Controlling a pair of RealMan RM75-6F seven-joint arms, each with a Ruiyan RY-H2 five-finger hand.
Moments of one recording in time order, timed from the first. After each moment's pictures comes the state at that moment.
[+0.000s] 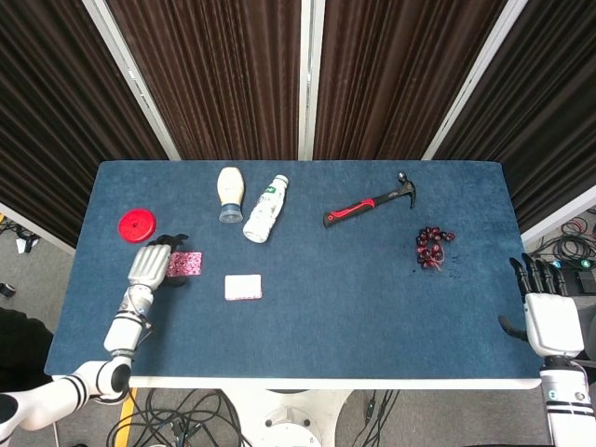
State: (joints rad) left arm -0.59 -1.68 -0.19 -1.09 1.11 0.93 0.03; right arm 0.14 -1.13 0.11 -1.67 -1.32 1.37 -0.23
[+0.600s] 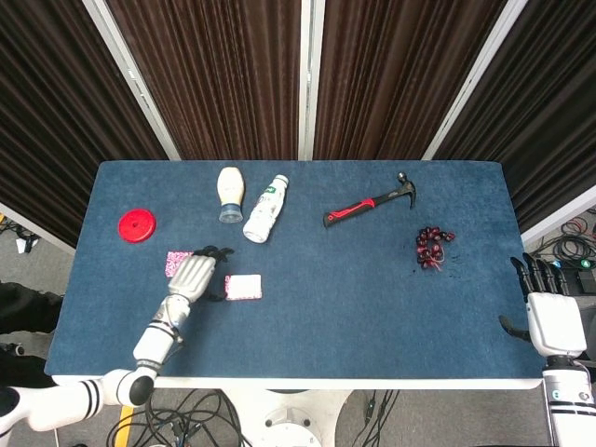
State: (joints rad) left arm -0.64 -1.68 -0.19 -1.37 1.06 0.95 0.26; right arm 0.14 -1.11 0.10 -1.67 -1.32 1.36 -0.18
